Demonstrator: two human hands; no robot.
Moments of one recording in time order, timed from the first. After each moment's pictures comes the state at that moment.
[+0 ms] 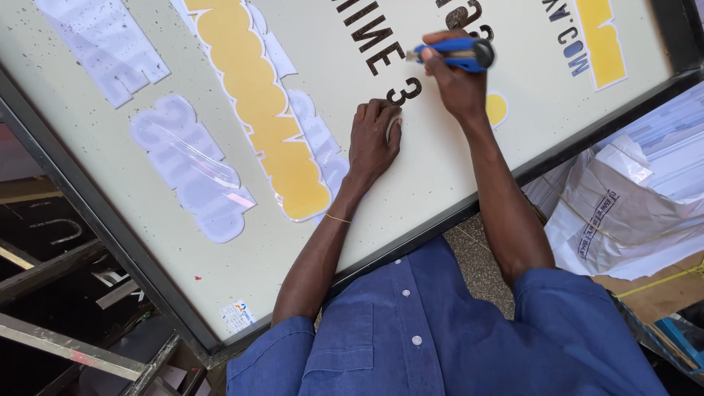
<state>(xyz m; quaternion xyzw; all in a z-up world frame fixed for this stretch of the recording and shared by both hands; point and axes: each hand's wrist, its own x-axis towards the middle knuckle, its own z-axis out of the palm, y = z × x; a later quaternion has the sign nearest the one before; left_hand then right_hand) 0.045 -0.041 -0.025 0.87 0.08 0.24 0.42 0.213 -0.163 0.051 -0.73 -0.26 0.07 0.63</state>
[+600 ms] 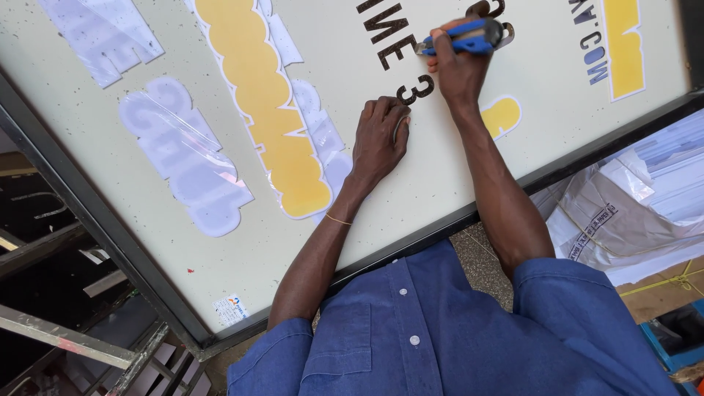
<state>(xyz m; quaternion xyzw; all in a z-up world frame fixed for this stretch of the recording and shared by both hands) 0.048 -0.037 -0.016 0.87 0.08 0.22 0.44 0.224 -0.117 0.036 -0.77 -0.07 0.06 0.63</state>
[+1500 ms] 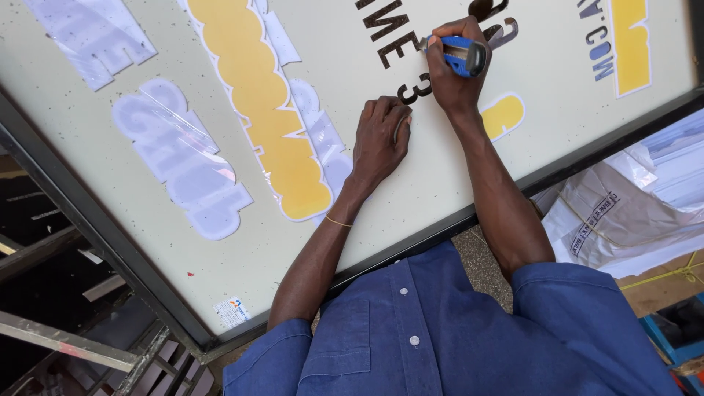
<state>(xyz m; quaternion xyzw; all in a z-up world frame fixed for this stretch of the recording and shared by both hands) 0.048 -0.036 -0.012 0.86 0.08 0.24 0.45 0.217 -0.122 0.036 -0.80 -0.27 -0.07 0.53</state>
